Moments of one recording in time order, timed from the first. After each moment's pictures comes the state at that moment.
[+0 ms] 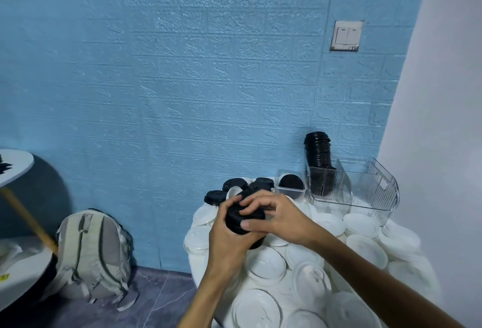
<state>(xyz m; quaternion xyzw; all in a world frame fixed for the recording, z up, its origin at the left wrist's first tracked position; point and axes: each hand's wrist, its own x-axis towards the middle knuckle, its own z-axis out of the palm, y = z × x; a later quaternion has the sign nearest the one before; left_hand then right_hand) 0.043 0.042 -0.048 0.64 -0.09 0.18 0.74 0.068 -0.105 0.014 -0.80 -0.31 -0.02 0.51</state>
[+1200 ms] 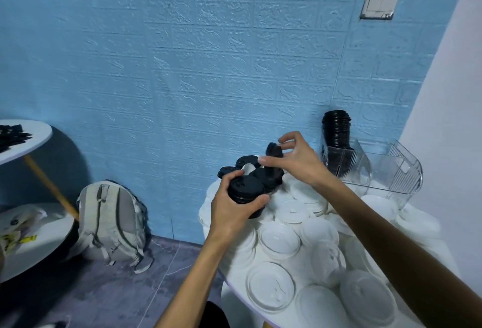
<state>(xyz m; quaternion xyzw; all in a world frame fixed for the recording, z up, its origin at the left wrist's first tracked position) 0.064 0.074 -0.054 0.72 -0.04 0.20 0.67 0.130 -0.103 0.039 -0.86 -0.10 -0.10 0.49</state>
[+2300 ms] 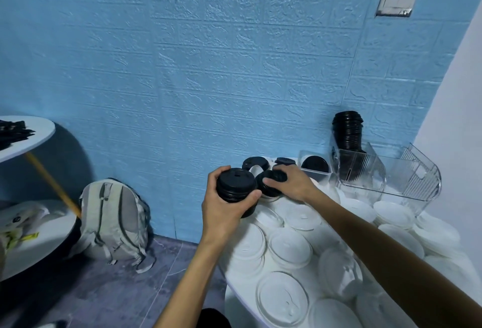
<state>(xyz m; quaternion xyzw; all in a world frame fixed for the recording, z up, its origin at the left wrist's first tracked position) 0.077 0.101 -0.059 0.69 -0.02 0.25 0.68 0.224 -0.106 -0.060 -0.96 -0.09 -0.04 0.26</state>
